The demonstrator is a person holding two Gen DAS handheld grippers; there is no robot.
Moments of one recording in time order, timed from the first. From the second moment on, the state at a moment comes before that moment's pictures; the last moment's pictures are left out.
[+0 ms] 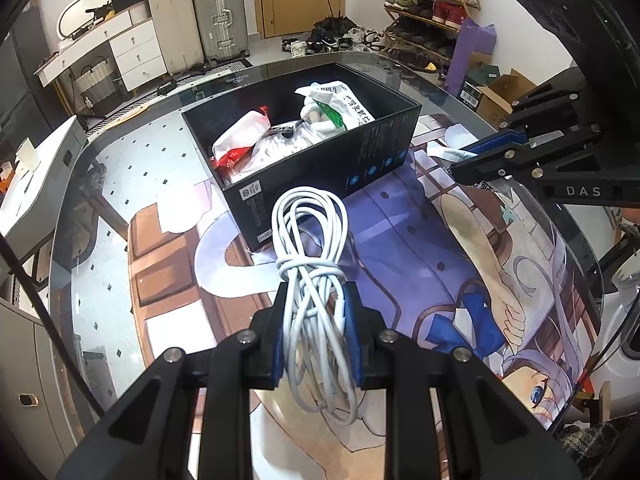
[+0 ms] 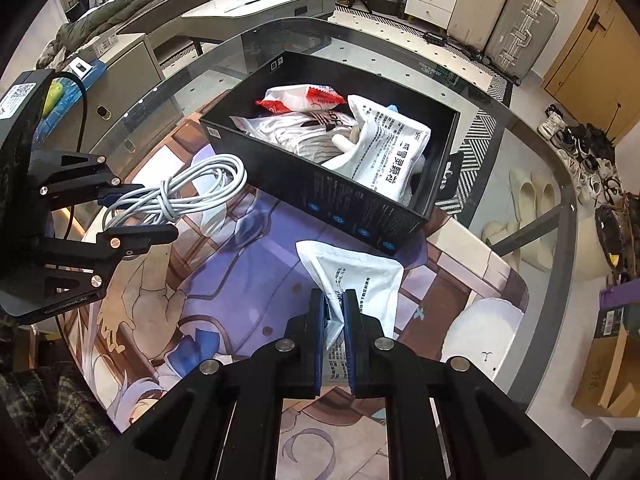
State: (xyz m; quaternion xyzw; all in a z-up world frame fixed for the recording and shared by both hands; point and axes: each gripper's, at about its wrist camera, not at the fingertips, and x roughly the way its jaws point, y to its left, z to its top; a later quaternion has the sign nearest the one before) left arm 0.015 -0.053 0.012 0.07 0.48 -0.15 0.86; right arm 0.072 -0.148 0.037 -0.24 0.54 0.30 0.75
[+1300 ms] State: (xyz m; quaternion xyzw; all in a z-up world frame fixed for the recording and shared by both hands) left arm 0.058 -0.049 0.073 0.07 0.44 -0.14 0.88; right arm 0.121 -0.122 0.098 -0.26 0.50 0.31 0.77
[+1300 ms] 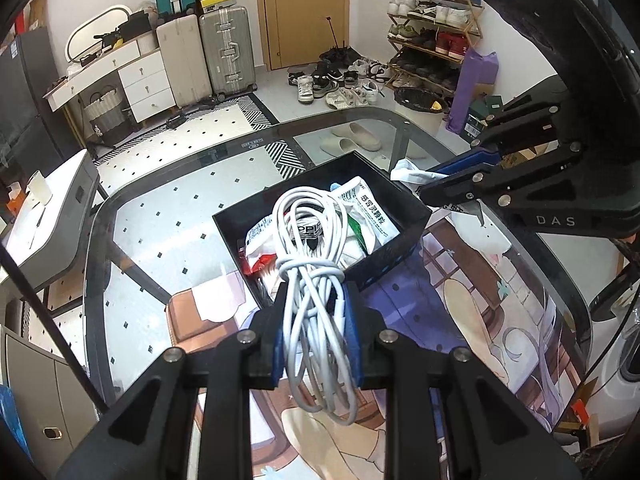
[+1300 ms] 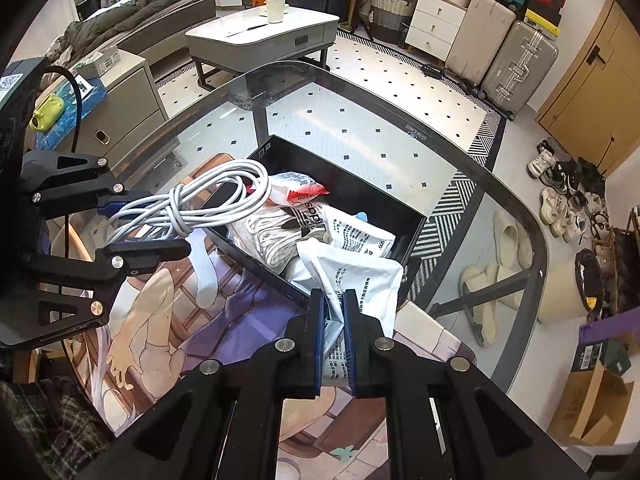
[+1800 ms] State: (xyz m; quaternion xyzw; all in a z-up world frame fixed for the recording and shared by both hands) left arm 0.089 -0.035 0.072 0.05 0.44 -0.14 0.89; right arm 0.149 -0.110 0.102 -0.26 0.49 0.32 0.76
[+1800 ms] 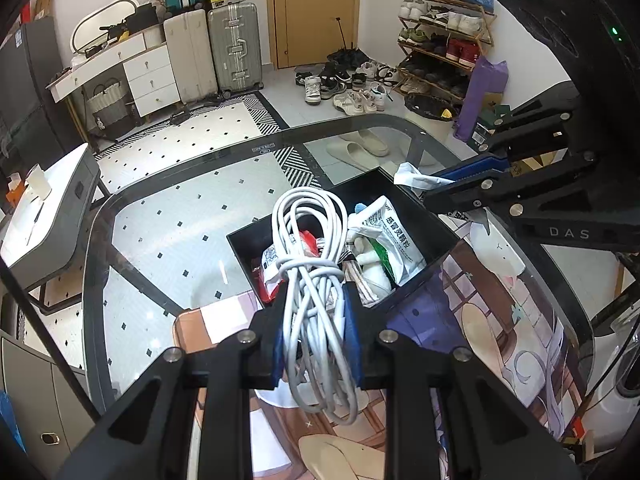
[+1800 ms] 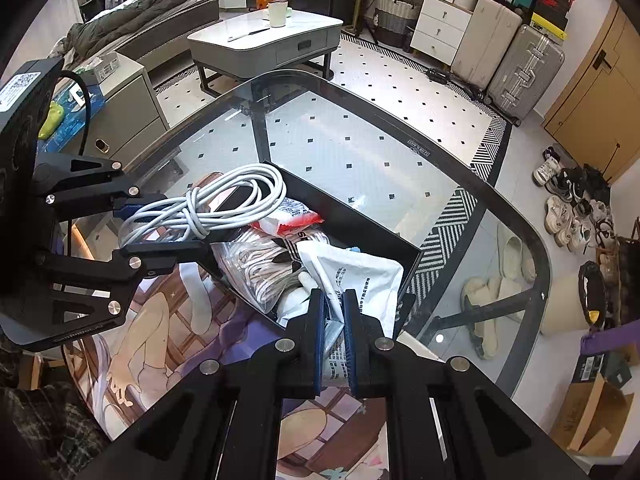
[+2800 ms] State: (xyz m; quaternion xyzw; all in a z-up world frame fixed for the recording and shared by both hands) left arm 0.144 -0.040 0.029 0.03 0.49 -0.15 0.86; right arm 0.190 -0.082 0.043 -0.25 0.53 0.34 0.73
